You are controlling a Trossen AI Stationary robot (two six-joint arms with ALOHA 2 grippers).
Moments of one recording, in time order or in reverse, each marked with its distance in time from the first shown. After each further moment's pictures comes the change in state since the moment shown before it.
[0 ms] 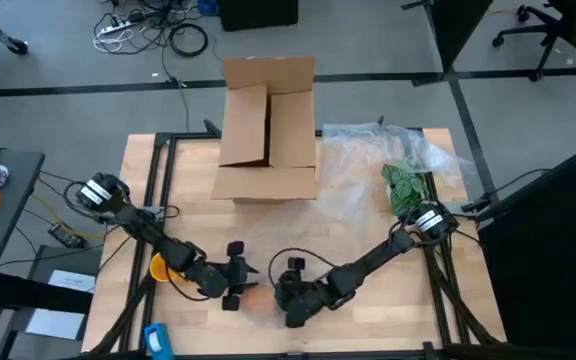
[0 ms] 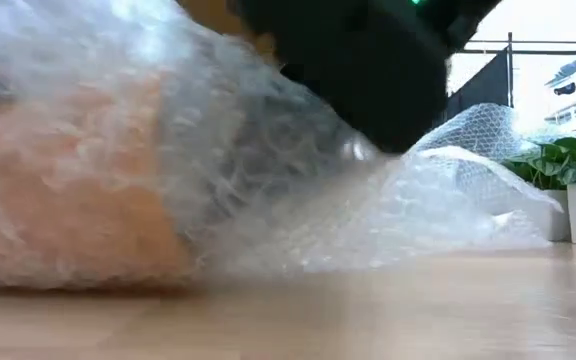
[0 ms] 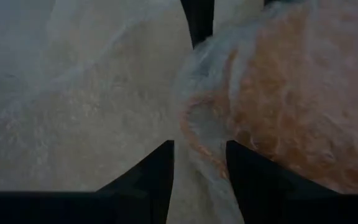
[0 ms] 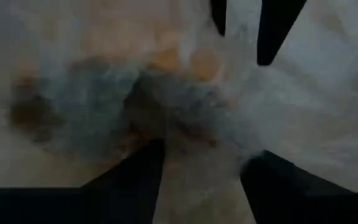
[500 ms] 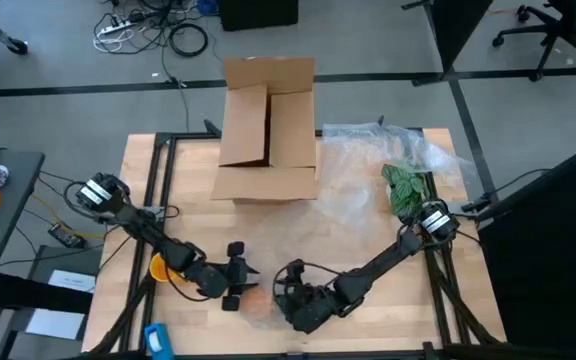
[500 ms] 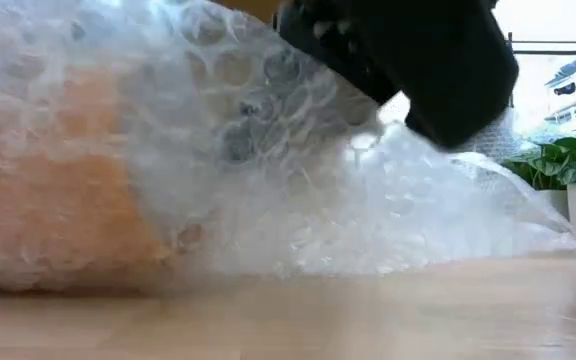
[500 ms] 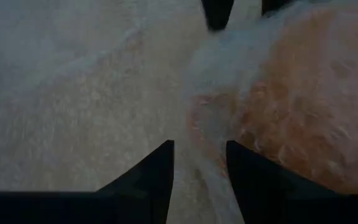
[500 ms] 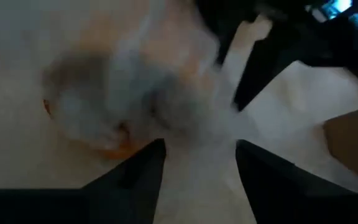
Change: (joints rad) left arm 0.000 0.000 0.000 -0.002 -0.008 -0.004; right arm 0.057 -0.040 0.003 -0.003 0.155 -0.284
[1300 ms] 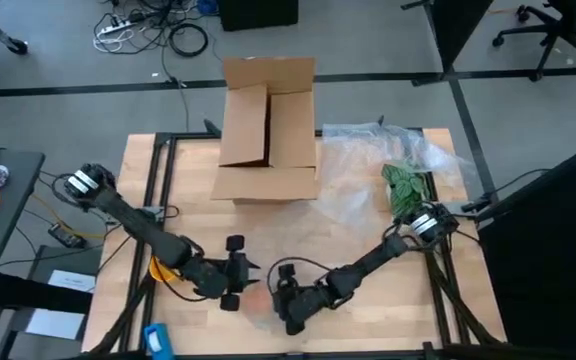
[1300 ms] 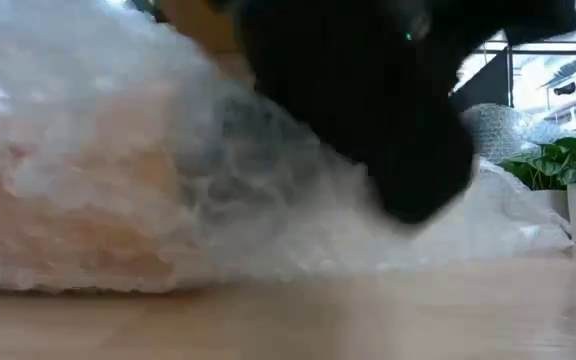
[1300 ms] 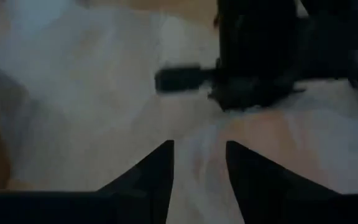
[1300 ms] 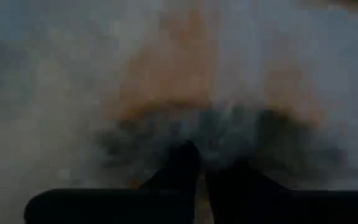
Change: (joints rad) left arm -0.022 -0.191 0.355 -0.656 -0.017 -0.016; right arm -0.082 0.133 -0.053 0.328 -0.263 0.084
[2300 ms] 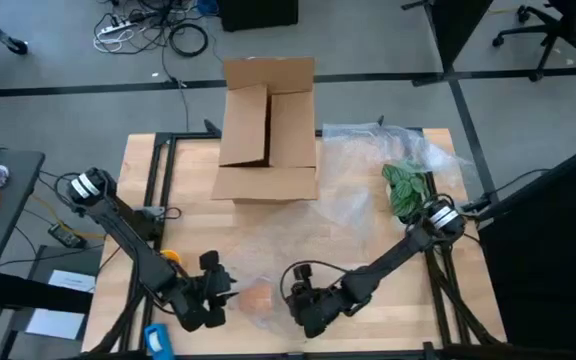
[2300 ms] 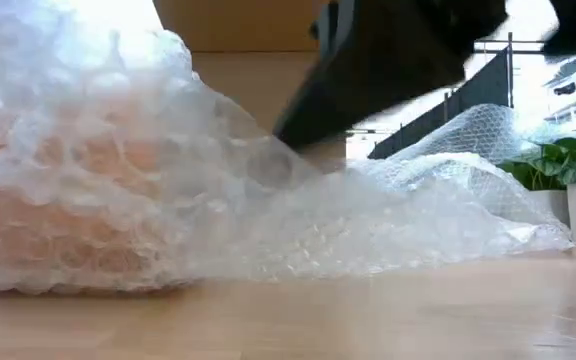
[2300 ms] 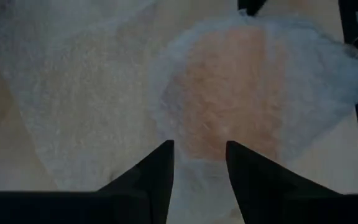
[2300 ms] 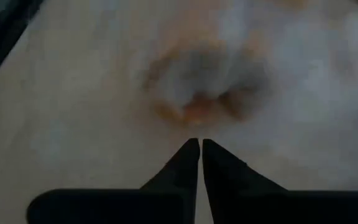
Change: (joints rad) left arm -0.201 0.088 -0.041 -0.106 -0.097 -0.539; right arm 0.111 -0.220 0.000 -0.351 0.127 0.032
